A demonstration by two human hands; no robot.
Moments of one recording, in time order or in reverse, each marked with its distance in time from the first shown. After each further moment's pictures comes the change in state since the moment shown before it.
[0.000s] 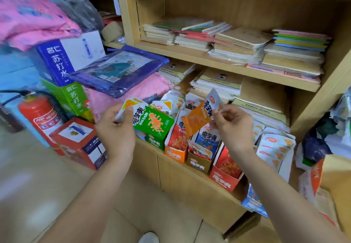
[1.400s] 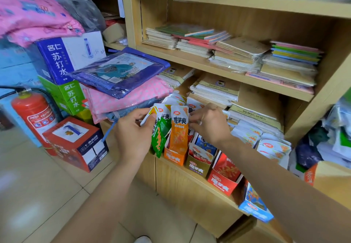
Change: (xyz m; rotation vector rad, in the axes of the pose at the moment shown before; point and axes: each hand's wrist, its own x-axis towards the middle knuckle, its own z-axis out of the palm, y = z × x) left_hand -0.014 0.012 0.007 0.198 -0.240 0.100; right_hand 0.046 0.024 0.040 -0.798 -0.420 -0.566
